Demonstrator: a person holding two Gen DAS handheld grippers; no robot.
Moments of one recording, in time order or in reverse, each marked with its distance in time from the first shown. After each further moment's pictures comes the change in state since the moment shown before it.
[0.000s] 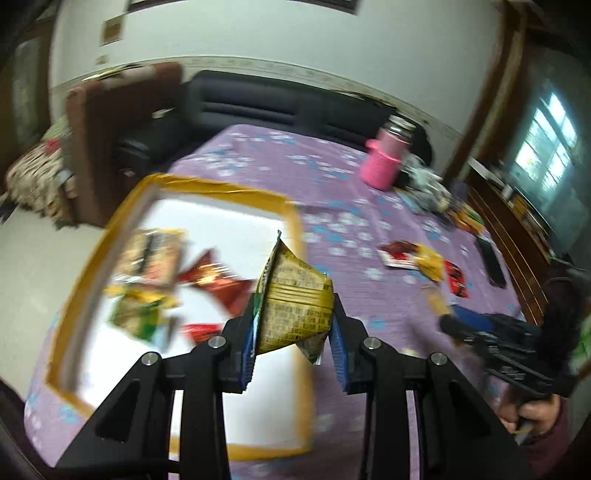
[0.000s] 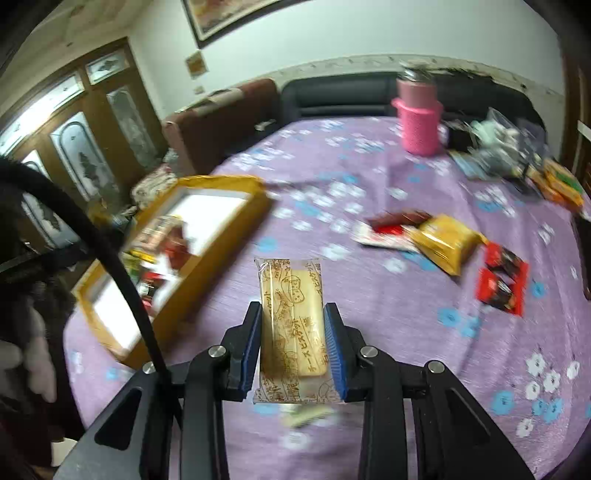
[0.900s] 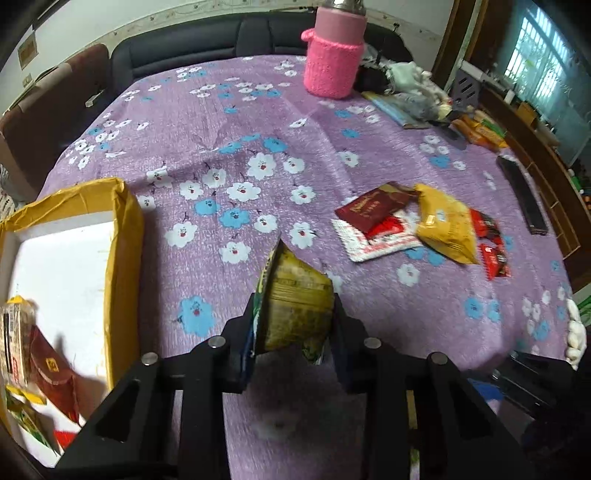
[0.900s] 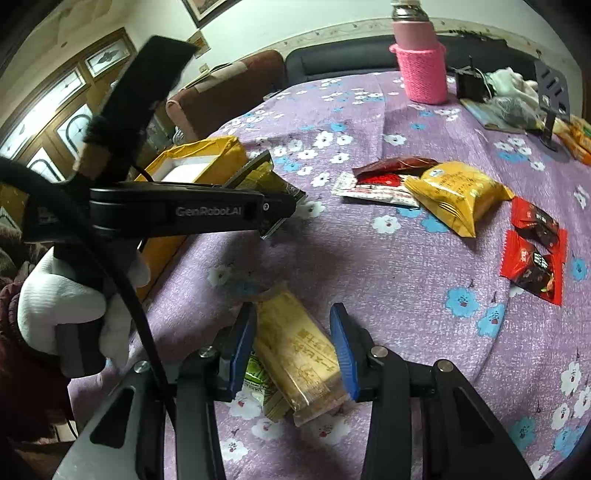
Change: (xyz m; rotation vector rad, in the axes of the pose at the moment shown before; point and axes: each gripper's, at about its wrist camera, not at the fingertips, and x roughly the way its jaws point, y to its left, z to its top) left arm 0.175 -0.126 0.024 0.251 0.298 -0.024; right arm 0.053 -0.060 -0.017 0.033 0.122 0.088
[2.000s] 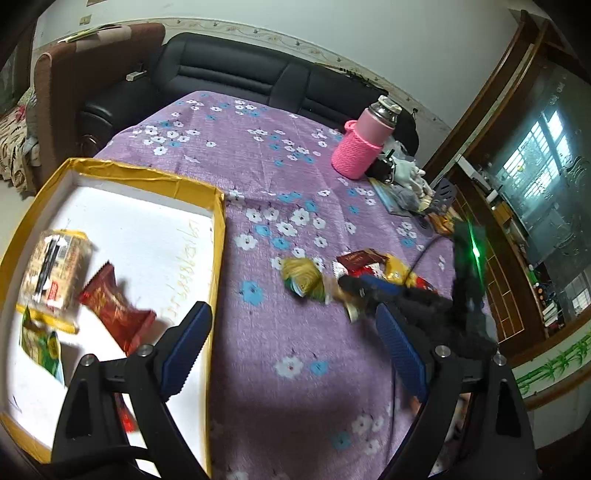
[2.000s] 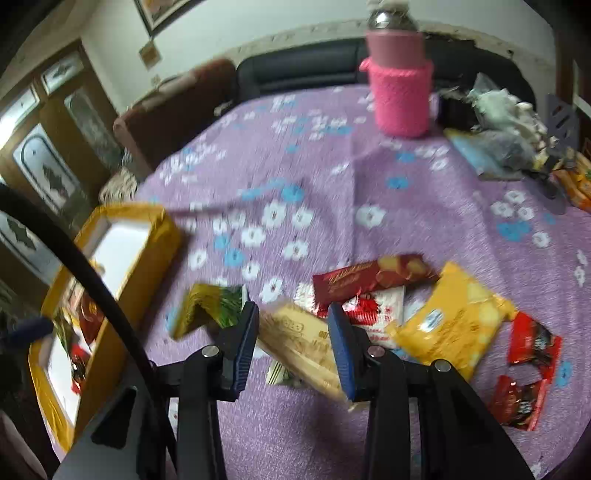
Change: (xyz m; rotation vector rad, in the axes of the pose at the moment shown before) left arm -0.095 0.063 -0.022 -0.277 -0.178 -0.145; right arm 0.052 -0.016 0.092 0.089 0.009 -0.162
